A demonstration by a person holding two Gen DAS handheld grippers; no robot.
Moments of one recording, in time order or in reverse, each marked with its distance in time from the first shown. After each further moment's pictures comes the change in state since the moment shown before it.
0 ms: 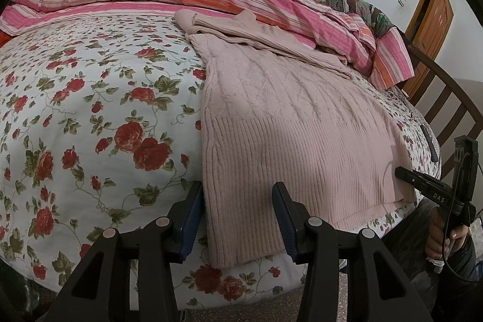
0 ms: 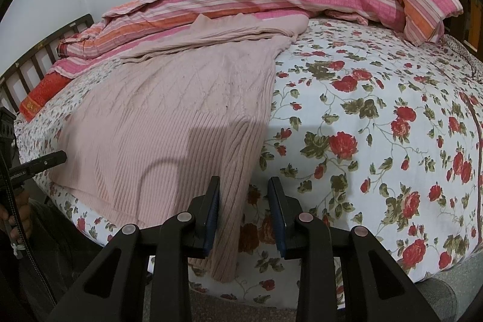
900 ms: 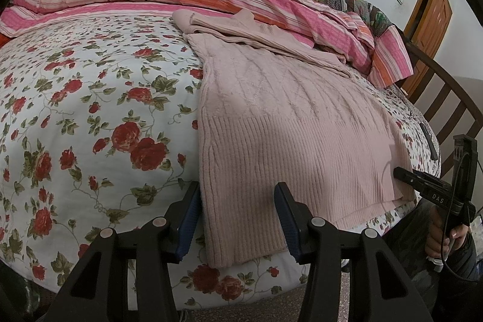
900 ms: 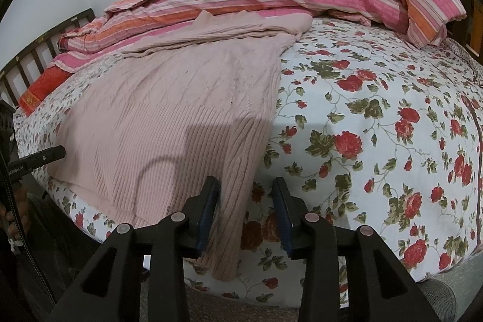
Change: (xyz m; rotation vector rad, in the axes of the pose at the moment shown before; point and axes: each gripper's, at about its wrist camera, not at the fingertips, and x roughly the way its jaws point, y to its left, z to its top) left arm 0.001 -0.001 0.001 0.003 0.001 -0.001; right arm 0.001 0.005 -0.001 -0.023 0.013 -0.008
